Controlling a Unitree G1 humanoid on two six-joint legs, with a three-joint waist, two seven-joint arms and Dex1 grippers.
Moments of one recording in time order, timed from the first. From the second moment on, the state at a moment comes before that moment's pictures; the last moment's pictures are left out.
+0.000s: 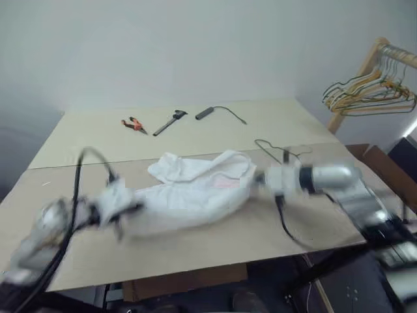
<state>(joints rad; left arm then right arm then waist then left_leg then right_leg) -0.40 0.67 0.02 -0.09 0.02 0.35 -0.66 -0.81 -0.69 0.32 0.33 -0.17 -0.09 0.77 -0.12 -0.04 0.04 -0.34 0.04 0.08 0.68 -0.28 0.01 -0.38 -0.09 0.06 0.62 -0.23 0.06</state>
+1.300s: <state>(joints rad) 0.71 1.06 0.34 -0.67 -0.15 0.16 -1.28 -0.35 -0.92 0.42 0.02 -0.29 -0.58 0.92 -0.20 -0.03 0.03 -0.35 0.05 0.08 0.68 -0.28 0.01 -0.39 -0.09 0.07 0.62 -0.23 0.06</state>
